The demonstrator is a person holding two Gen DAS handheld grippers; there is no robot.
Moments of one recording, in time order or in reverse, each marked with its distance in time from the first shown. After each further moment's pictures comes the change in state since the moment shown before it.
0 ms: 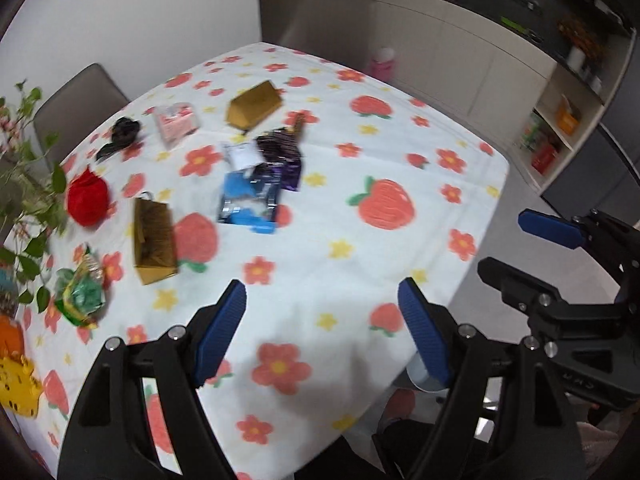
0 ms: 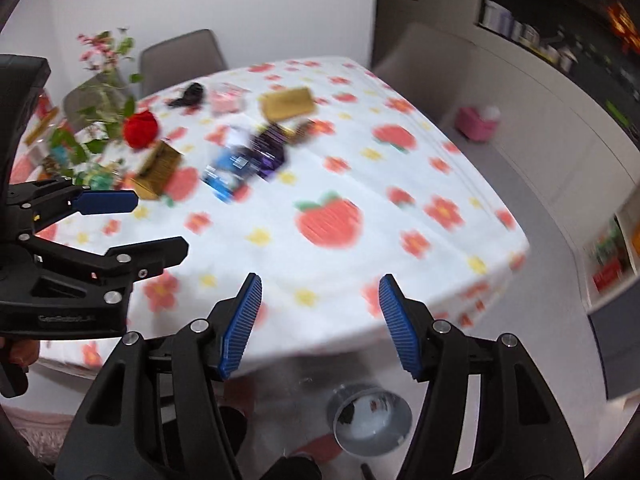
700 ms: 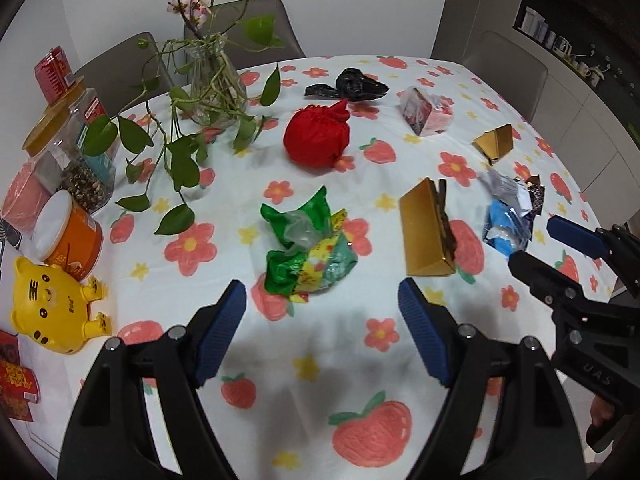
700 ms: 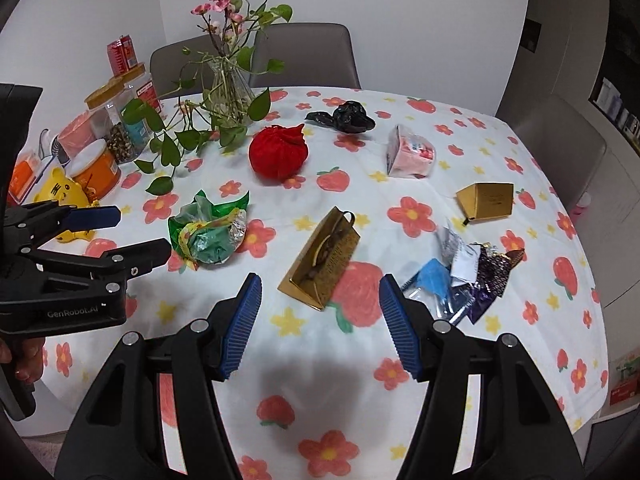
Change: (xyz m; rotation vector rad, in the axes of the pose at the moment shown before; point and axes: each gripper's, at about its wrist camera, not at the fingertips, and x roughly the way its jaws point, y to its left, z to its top) left arm -0.024 0.244 -0.044 -0.393 -0.001 0.236; right arm 0.097 0.207 0.109 -0.241 0.007 0.176
